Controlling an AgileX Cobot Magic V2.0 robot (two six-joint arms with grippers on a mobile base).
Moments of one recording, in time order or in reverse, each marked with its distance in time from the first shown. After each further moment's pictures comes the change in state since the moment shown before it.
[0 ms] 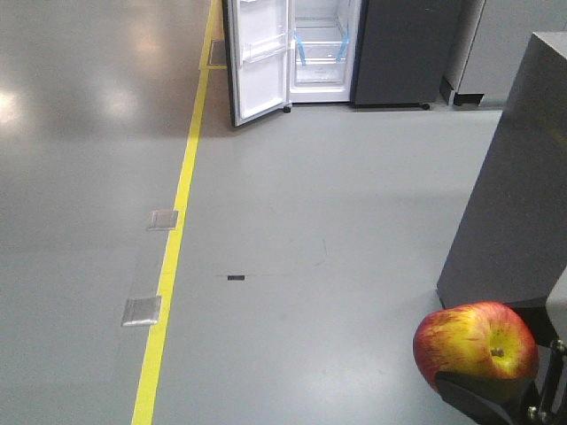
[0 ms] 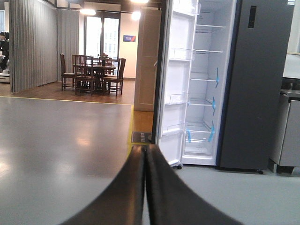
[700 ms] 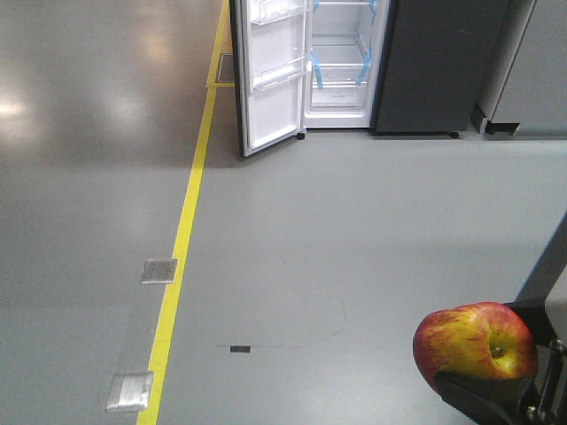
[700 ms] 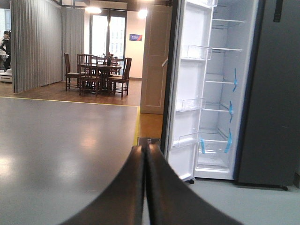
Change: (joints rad) left arm 0.000 0.000 0.000 0.000 0.000 0.000; right arm 0.000 0.000 0.000 0.000 0.001 0.000
